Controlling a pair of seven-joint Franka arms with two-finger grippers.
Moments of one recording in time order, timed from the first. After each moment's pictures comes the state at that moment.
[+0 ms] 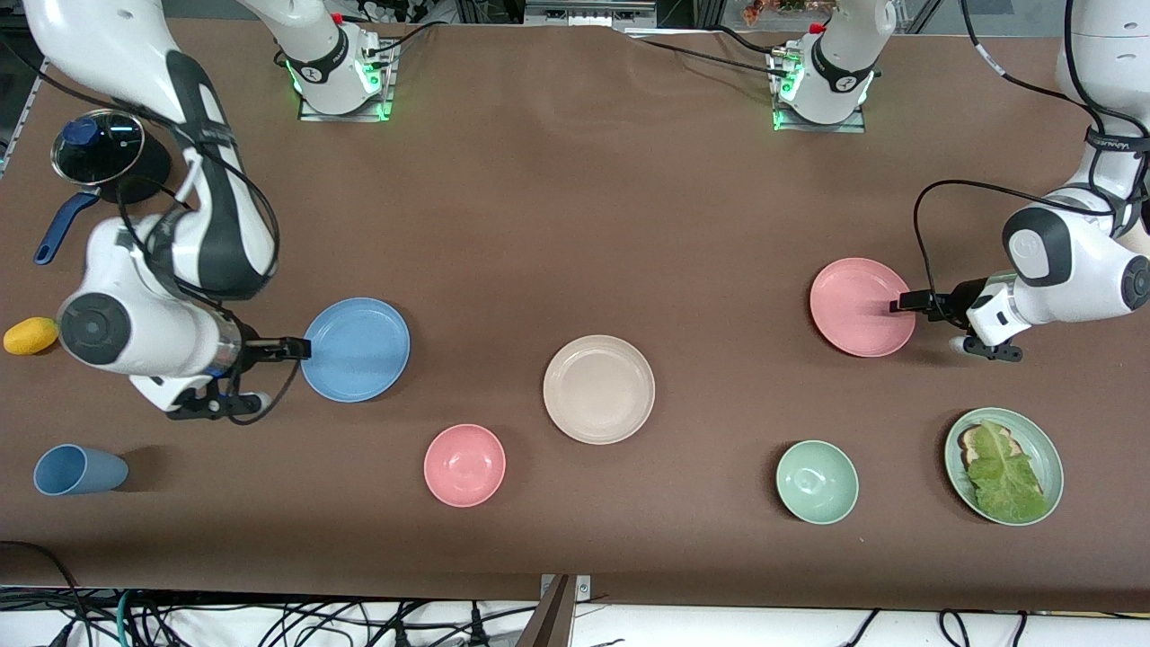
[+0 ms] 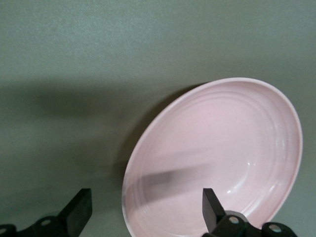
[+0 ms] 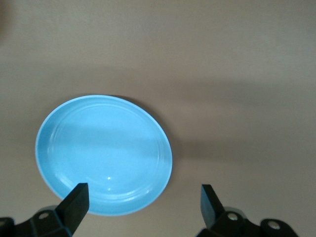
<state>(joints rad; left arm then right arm) 0.29 0.47 0.00 -2.05 -0.29 2.21 0.59 0.14 0.57 -0.06 -1.54 0.02 1.94 -0.01</state>
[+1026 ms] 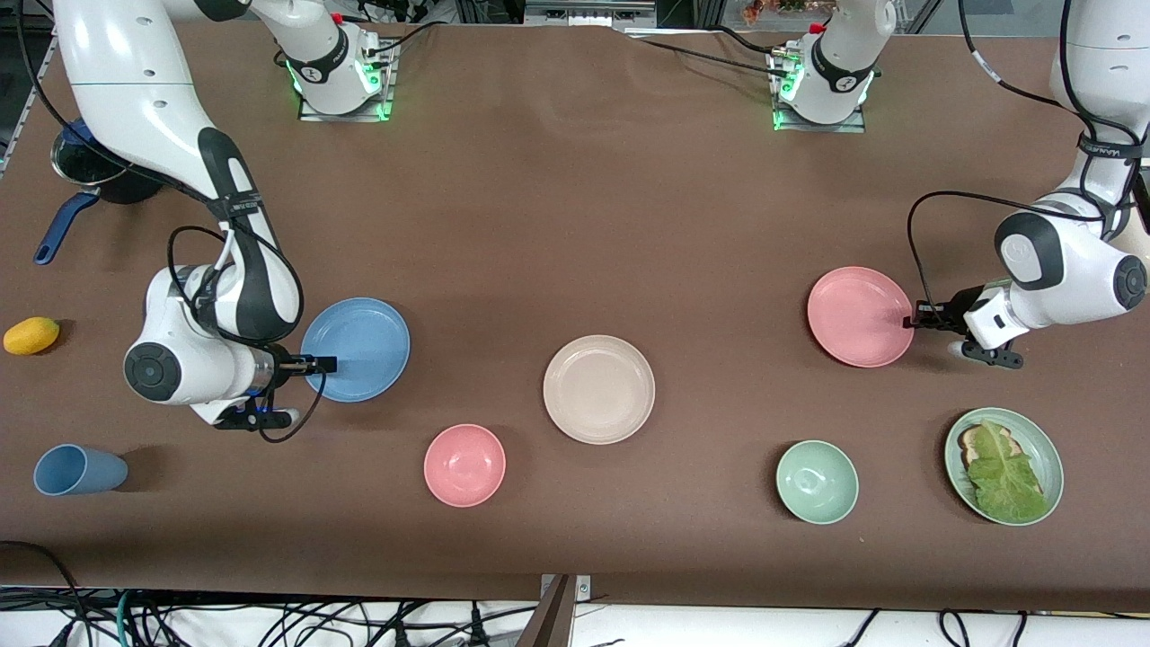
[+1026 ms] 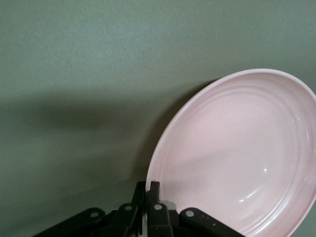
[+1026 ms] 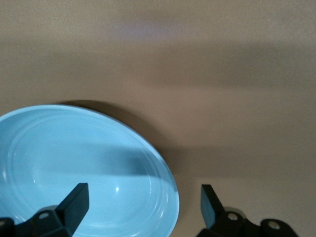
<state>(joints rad) 0.29 0.49 0.00 -2.03 -0.29 2.28 0.64 0.11 0.72 -0.06 -1.54 0.09 2.00 -0.01</state>
